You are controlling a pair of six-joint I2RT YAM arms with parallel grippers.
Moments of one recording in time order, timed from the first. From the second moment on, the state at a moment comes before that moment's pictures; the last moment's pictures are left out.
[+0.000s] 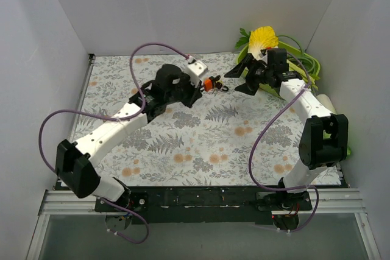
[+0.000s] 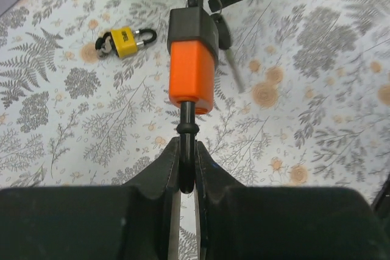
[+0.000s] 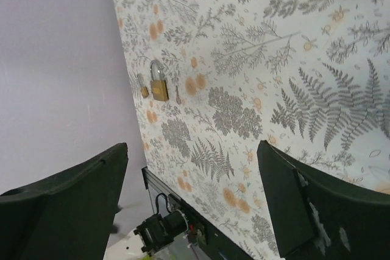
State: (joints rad) left arm -0.73 1.47 1.30 -0.30 0.09 0.10; right arm 0.20 1.67 1.34 -0.37 -0.58 0.91
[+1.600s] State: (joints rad) left arm -0.55 1.35 1.35 -0.68 0.98 0.42; right arm 0.62 1.38 1.52 -0.95 -0.92 -0.80
